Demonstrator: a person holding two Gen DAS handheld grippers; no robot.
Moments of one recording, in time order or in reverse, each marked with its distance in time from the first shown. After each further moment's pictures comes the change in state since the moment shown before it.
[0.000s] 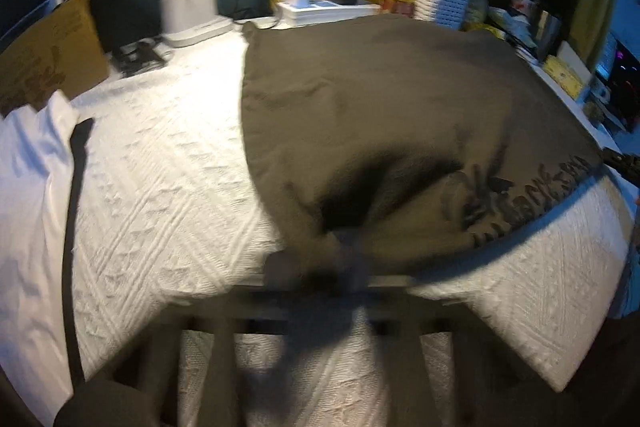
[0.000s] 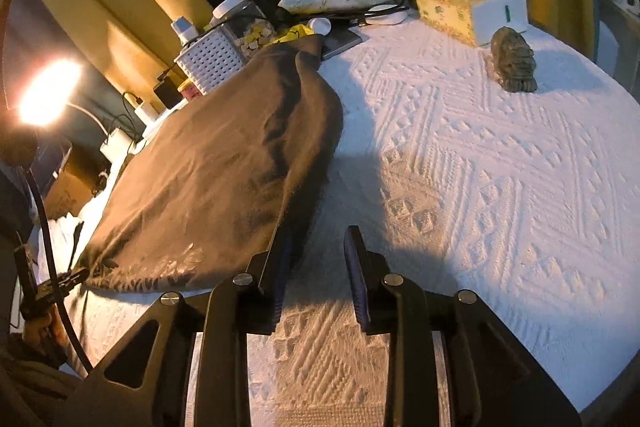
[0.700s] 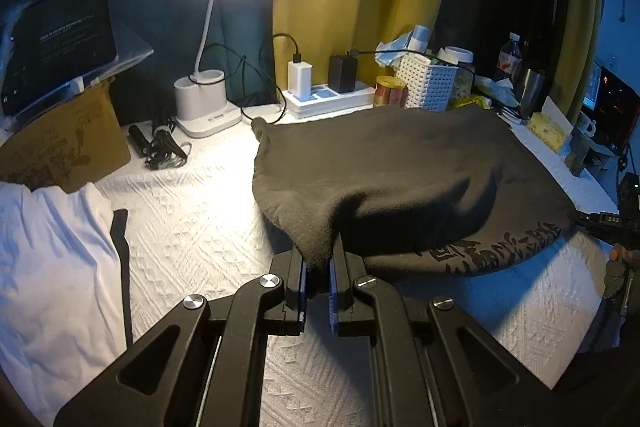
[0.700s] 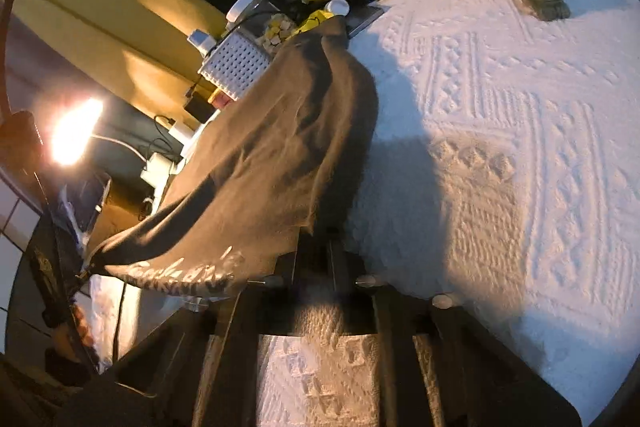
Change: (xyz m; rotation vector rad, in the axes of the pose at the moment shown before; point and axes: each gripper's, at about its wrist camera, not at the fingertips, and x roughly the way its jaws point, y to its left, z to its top) left arm -0.058 0.009 0.046 0.017 -0.203 0.005; right arm 0.021 0.004 -0.012 0.155 0.000 0.180
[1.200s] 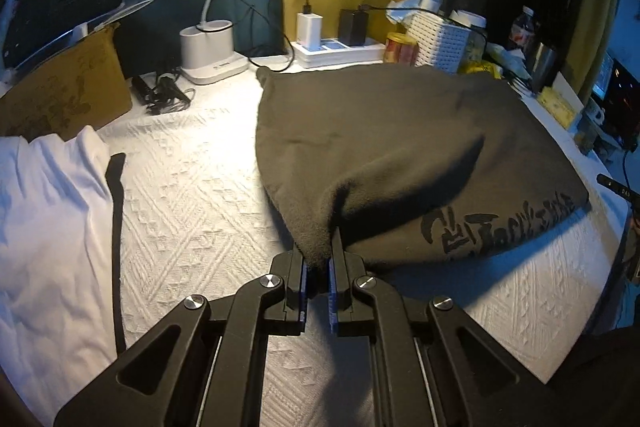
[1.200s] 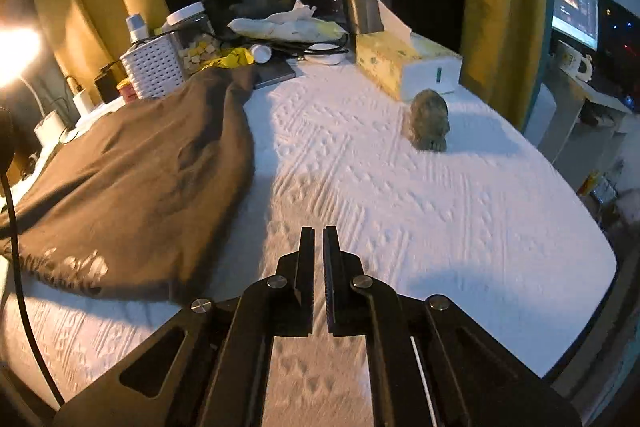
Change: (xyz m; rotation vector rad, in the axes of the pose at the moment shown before) left arm 0.015 0.001 -0.029 -0.029 0.136 0.021; right arm -0.044 0.007 0.030 -0.300 -0.077 -0.484
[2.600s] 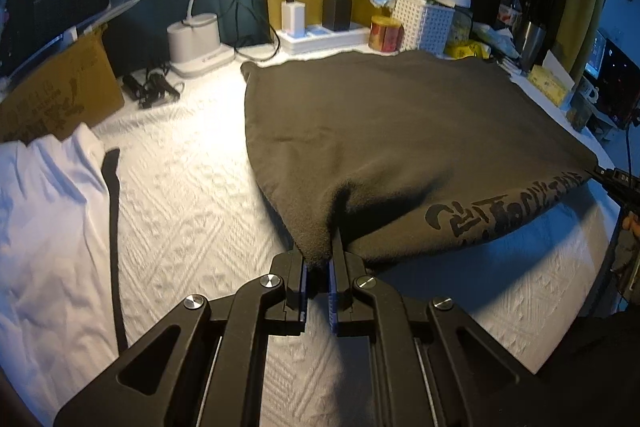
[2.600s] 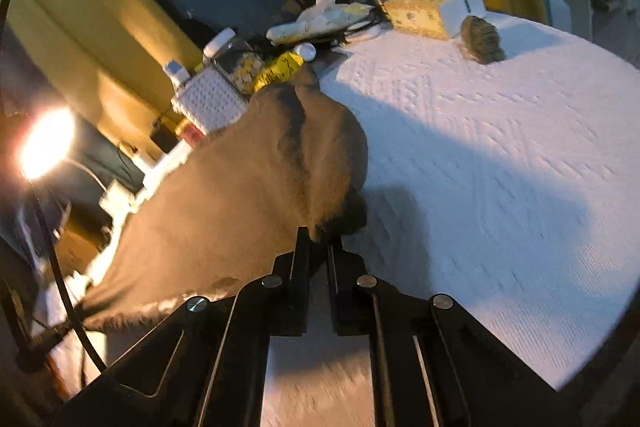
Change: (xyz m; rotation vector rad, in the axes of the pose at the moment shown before) left arm -0.006 -0.009 -0.011 0.040 0.051 -0.013; right arm -0.015 0.043 -0.032 0.328 -0.018 0.226
